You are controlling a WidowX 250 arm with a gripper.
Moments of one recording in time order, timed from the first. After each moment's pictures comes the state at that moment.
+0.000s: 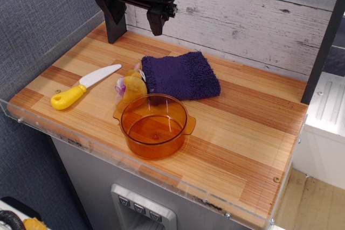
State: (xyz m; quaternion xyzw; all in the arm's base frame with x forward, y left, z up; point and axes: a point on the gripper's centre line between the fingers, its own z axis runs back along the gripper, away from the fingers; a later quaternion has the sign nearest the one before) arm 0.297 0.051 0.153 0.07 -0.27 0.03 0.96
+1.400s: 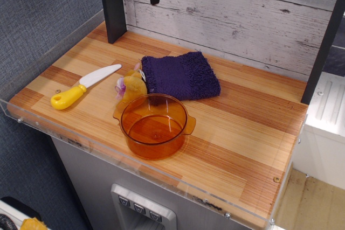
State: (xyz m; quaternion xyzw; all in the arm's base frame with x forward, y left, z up) arm 0.358 0.089 0.145 0.07 -0.16 0.07 0.98
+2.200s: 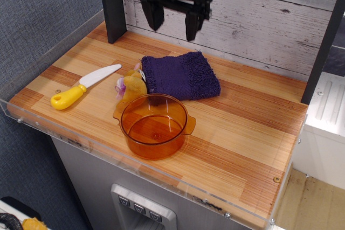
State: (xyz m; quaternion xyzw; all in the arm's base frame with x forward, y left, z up) arm 0.362 0.038 0.100 0.04 -0.13 0.01 0.99
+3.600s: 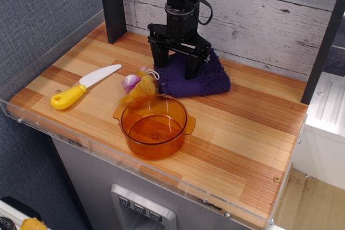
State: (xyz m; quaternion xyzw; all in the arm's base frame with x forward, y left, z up) arm 0.382 0.027 0.015 0.02 -0.03 -0.04 1.00
